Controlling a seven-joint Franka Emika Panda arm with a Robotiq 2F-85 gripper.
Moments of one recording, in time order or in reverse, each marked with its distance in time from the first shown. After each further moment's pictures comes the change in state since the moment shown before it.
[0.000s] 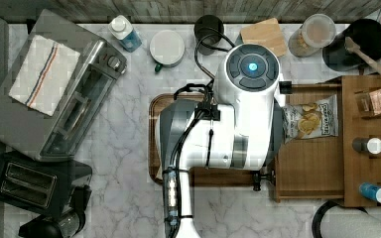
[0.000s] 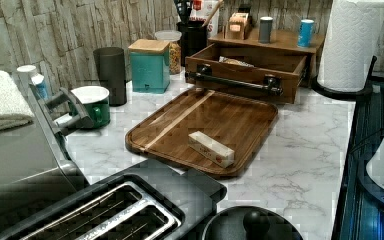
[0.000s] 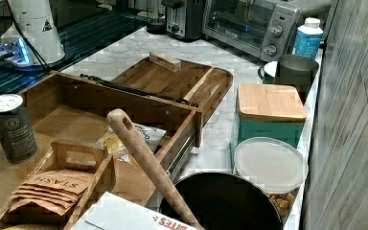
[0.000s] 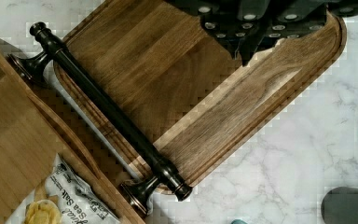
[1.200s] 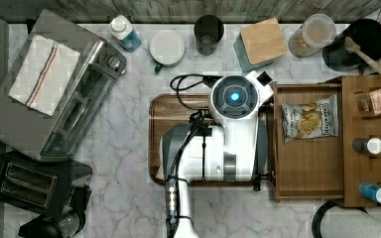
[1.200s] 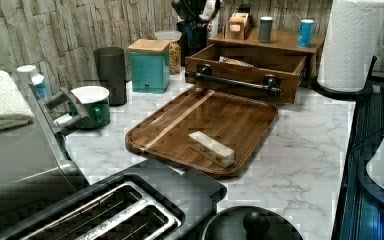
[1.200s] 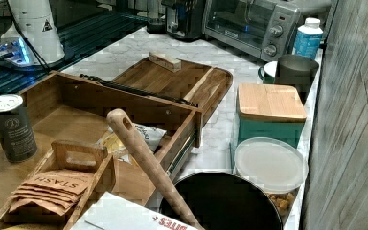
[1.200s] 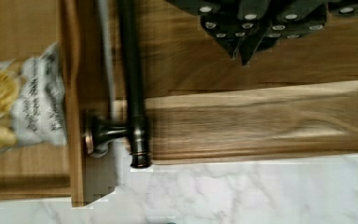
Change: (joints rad) arm 0.001 -0.033 0.002 -0.247 -0.121 0.256 -0.617
